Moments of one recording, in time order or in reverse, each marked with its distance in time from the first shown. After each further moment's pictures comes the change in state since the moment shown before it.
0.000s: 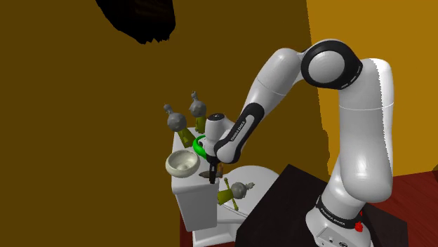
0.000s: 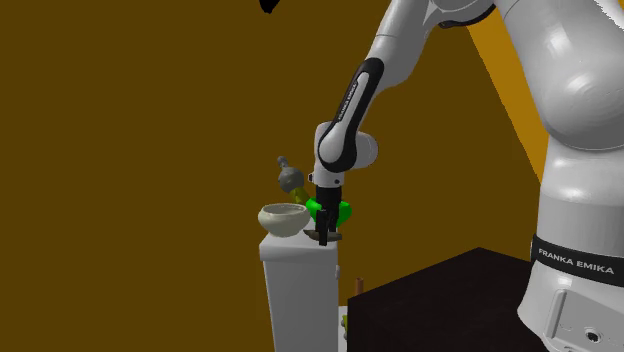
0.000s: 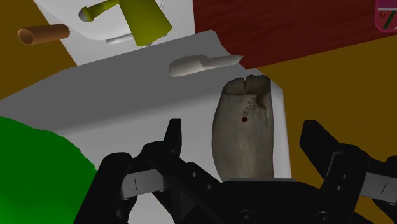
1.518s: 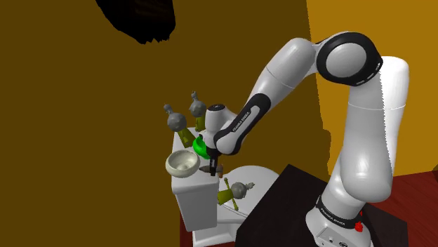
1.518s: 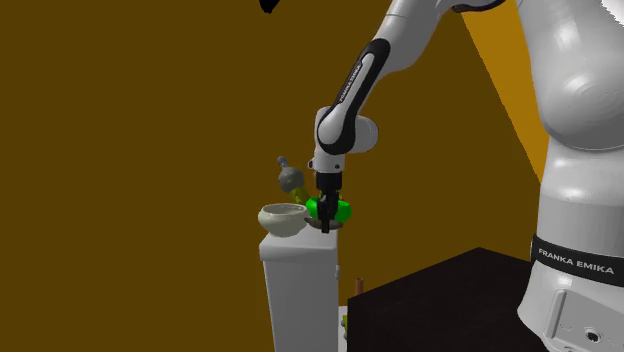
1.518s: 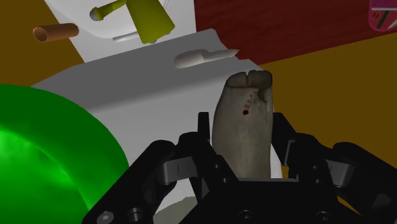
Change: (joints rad) arm -0.014 -0.107 0.019 -0.012 0.029 -0.094 -0.023
